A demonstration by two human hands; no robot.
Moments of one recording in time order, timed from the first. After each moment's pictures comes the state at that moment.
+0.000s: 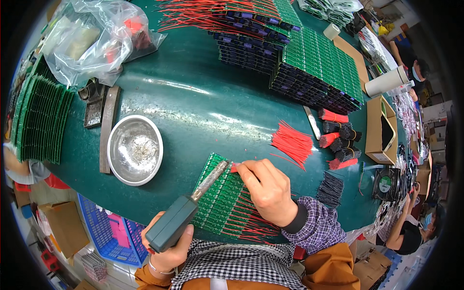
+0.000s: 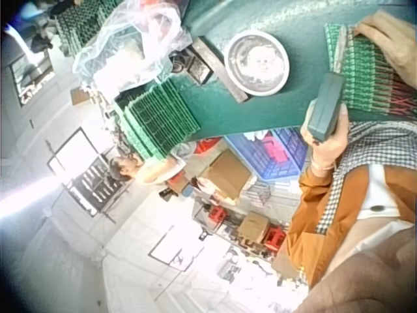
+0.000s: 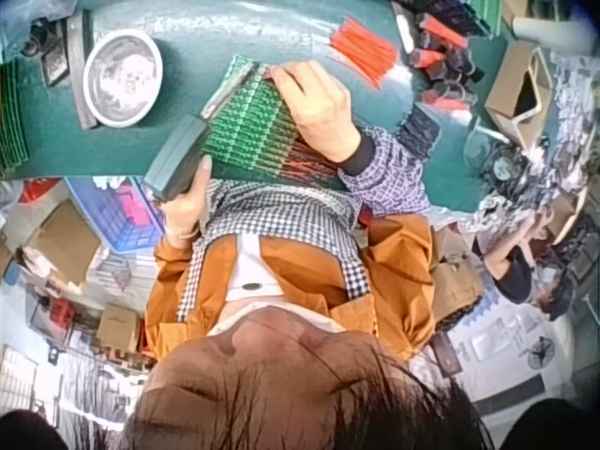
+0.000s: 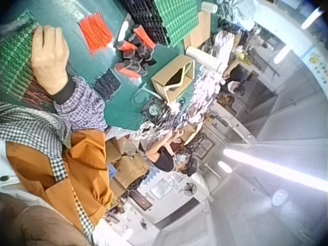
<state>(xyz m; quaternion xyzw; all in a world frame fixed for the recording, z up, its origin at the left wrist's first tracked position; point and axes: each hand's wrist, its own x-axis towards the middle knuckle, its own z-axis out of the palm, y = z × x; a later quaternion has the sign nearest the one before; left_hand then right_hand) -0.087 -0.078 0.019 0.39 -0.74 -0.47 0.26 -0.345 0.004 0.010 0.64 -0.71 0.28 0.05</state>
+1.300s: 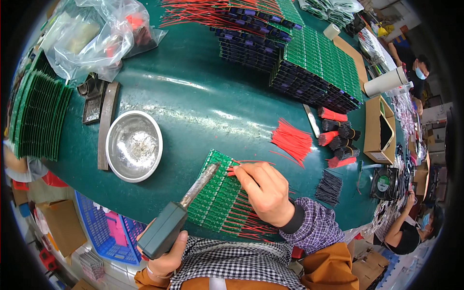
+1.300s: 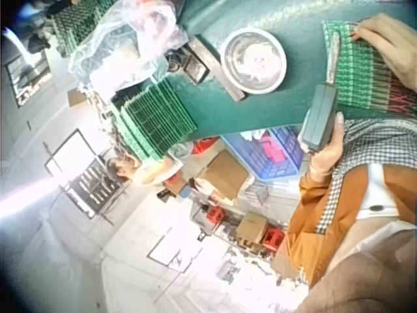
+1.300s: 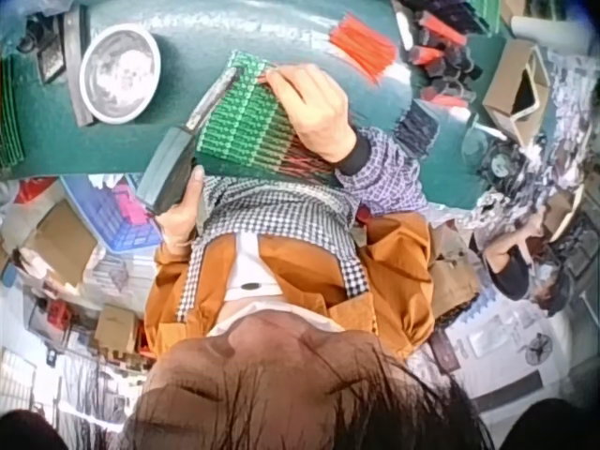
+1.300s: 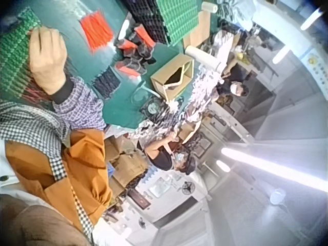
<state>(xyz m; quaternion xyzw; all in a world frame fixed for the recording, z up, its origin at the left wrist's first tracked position) -0.065 -0.063 0.016 0.43 -0.69 -0.51 0.28 -0.343 0.010 0.005 0.66 -0.68 0.31 0.07</state>
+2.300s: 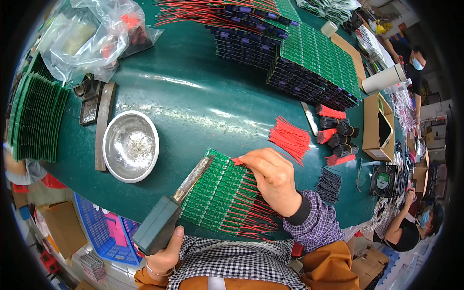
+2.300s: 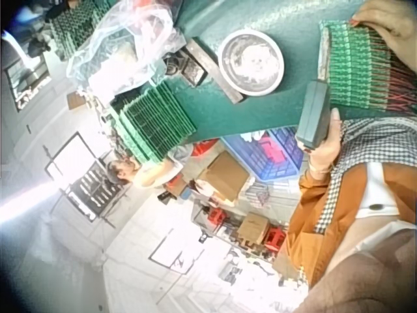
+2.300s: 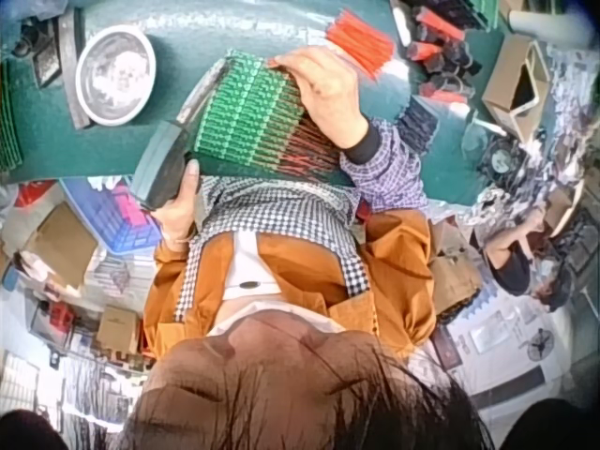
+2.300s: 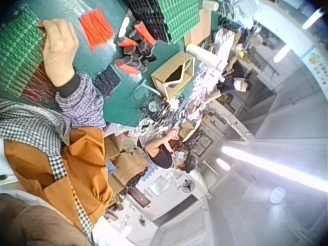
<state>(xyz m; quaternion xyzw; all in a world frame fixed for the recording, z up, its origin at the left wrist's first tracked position) -0.064 -0.060 0.013 0.43 -0.67 -0.53 0.29 -0.364 0.008 -0.001 0.57 -0.72 0.38 -0.03</state>
